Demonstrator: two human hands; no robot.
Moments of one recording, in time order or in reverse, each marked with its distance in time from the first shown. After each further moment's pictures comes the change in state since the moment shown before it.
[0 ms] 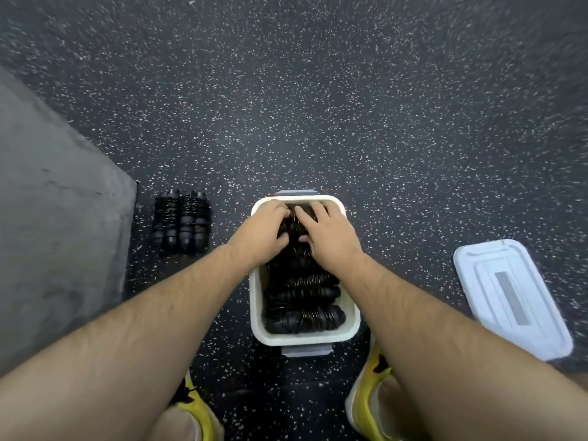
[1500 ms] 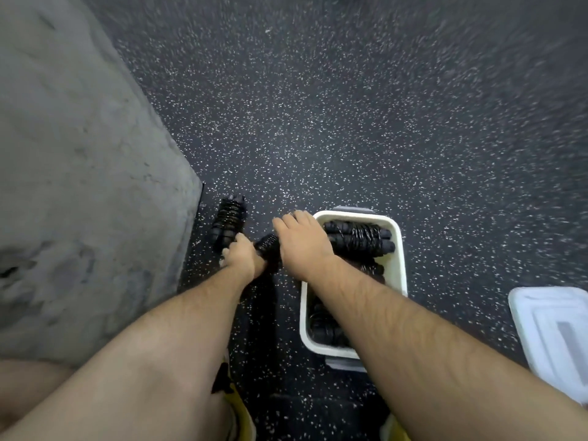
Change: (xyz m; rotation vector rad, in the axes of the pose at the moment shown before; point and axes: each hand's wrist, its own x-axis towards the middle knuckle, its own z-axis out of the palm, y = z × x) left_hand -0.059 -0.116 0.015 -0.100 0.092 -1.002; right_hand 0.055 -0.143 -0.022 -0.001 -0.089 -0.253
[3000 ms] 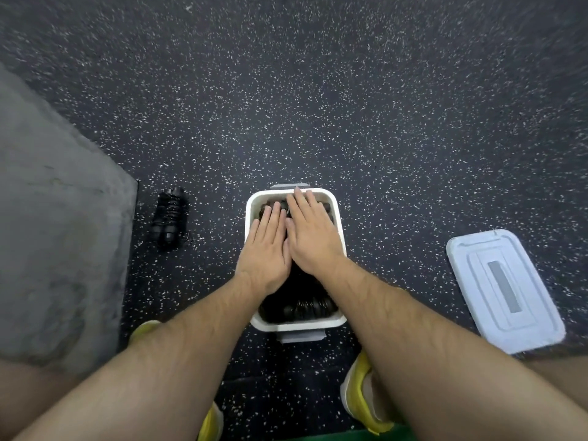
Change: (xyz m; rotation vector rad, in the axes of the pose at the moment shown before) left_hand -0.108 0.080 0.055 0.442 0.107 0.900; right_hand -0.094 0.091 0.028 0.194 0.102 0.369
